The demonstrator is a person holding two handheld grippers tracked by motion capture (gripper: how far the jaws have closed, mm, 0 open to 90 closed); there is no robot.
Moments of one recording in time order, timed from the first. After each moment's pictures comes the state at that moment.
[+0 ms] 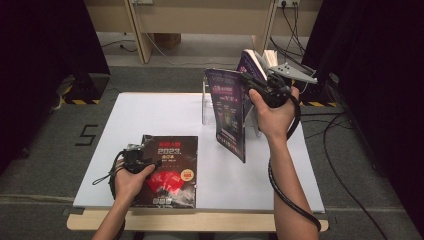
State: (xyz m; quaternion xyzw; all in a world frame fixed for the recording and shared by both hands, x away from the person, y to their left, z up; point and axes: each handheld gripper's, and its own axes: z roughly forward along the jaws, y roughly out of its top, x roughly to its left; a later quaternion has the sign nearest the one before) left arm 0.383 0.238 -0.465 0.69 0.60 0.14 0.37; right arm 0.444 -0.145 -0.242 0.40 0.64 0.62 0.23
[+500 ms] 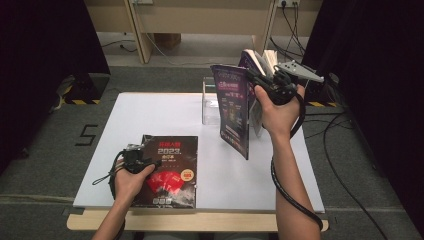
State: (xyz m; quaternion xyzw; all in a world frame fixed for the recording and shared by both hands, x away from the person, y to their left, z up) left arm 0.382 0.238 -0.465 0.69 0.60 0.14 0.37; right arm 0.447 -0.155 -0.237 0.41 0.63 0.62 0.24
